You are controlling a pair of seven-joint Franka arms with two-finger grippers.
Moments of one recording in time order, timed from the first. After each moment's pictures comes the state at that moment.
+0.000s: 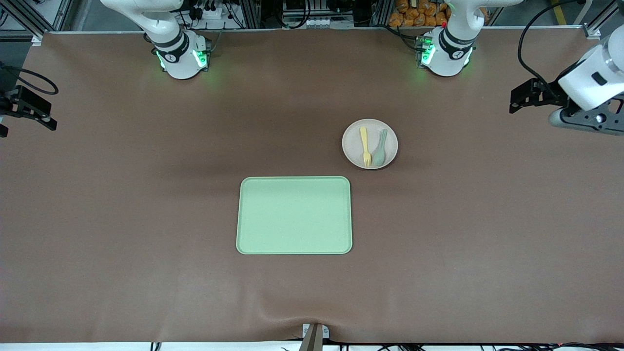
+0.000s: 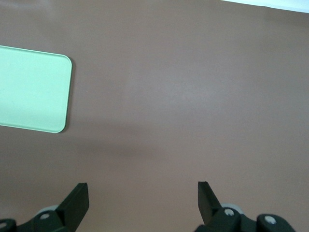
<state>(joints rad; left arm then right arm) -0.03 0.00 -0.08 -1.57 -0.02 1.42 0.07 -0.03 0.01 -0.02 -1.46 0.01 1.53 -0.20</state>
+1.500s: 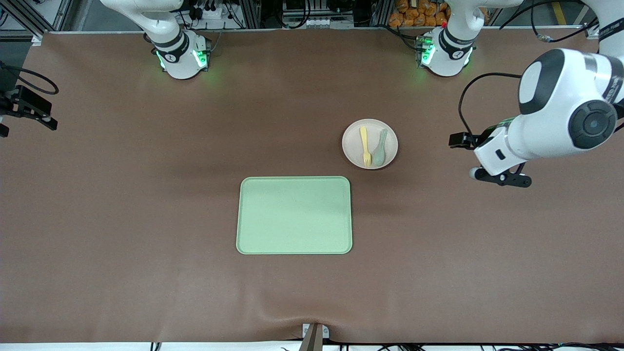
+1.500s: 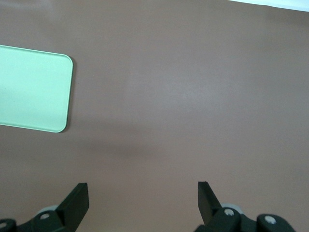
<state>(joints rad) -0.10 0.21 -0.12 -1.70 -0.09 1.59 -0.04 -0.03 0.01 -0.02 -1.46 0.01 1.53 -0.20</state>
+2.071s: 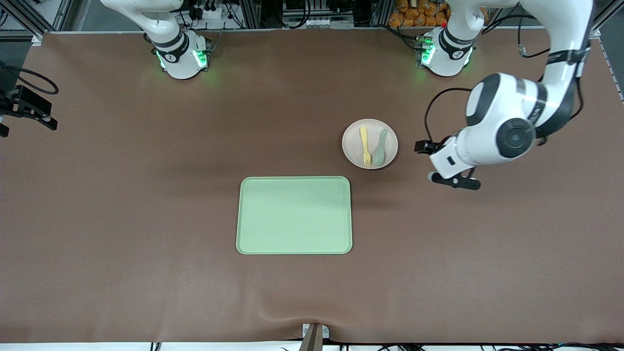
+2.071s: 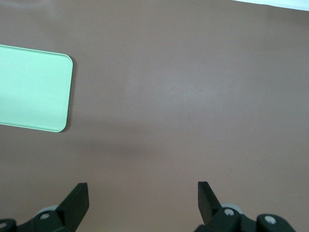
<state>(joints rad) -0.11 0.25 -0.23 -1.93 -0.10 1.87 -0.10 -0.03 0.01 -0.02 -1.46 0.01 1.52 -0.20</state>
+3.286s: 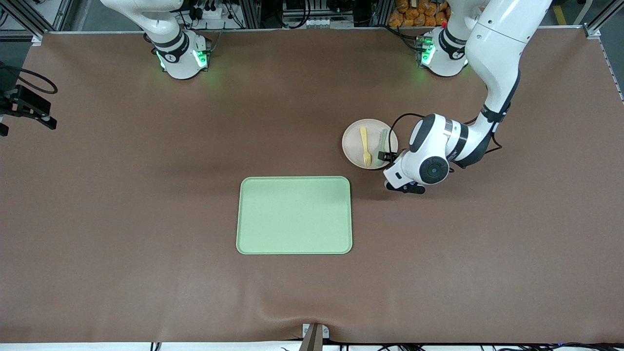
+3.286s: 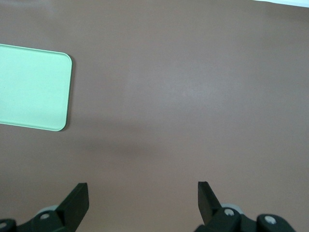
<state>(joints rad) -0.20 0.53 -0.24 -1.99 -0.10 2.05 -0.22 -0.03 0.01 -0.02 -1.46 0.02 1.52 -0.20</state>
